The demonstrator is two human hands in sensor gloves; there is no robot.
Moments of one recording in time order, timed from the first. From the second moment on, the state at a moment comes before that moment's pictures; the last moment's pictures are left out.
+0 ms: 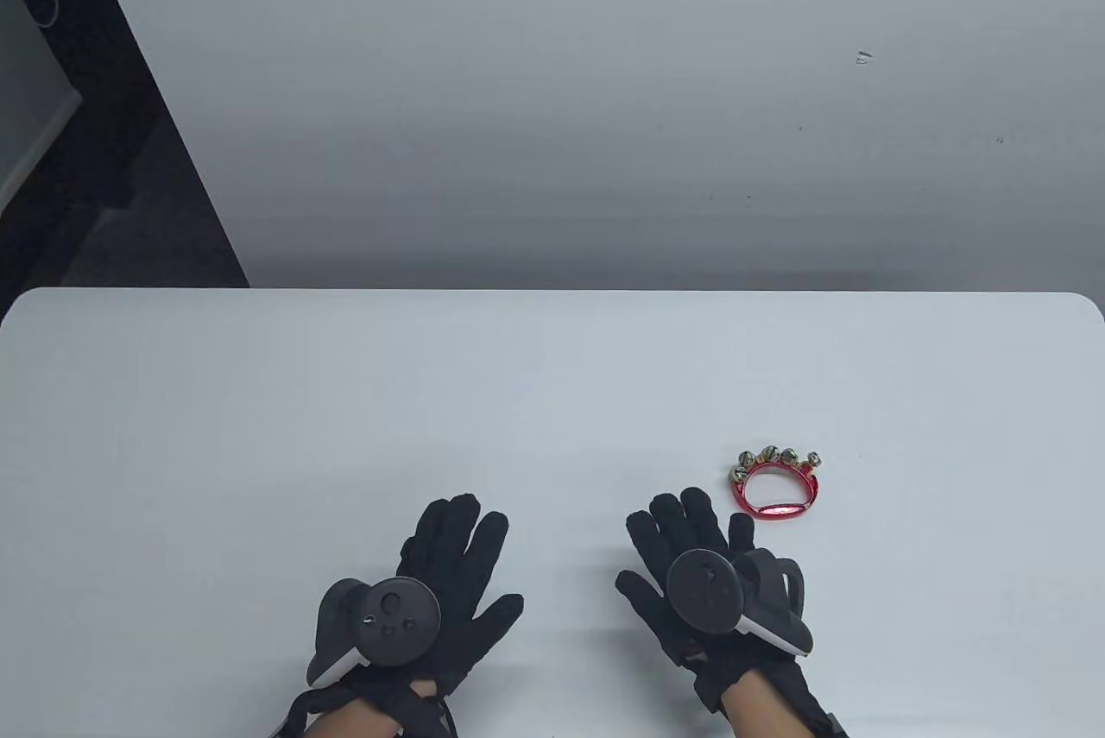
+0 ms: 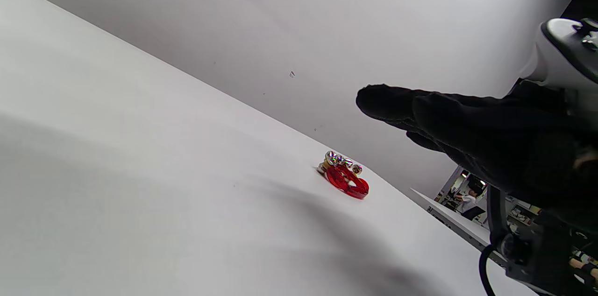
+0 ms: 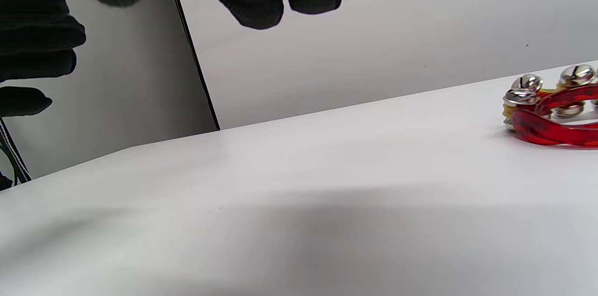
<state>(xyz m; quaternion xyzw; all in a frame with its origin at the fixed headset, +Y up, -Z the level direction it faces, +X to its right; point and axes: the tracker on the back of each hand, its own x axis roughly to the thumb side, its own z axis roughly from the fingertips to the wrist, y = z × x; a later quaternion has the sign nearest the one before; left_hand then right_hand) -0.183 -0.706 -0.275 -0.01 -0.27 0.26 0.93 0.112 -0.704 -0.288 0.16 -0.01 0.97 0.15</state>
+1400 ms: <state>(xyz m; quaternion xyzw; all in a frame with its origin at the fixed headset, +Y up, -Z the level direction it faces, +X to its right) -0.208 -0.699 -0.286 0.03 -0.25 0.34 0.91 0.218 -0.714 -0.358 -0.04 0.02 0.98 0.19</state>
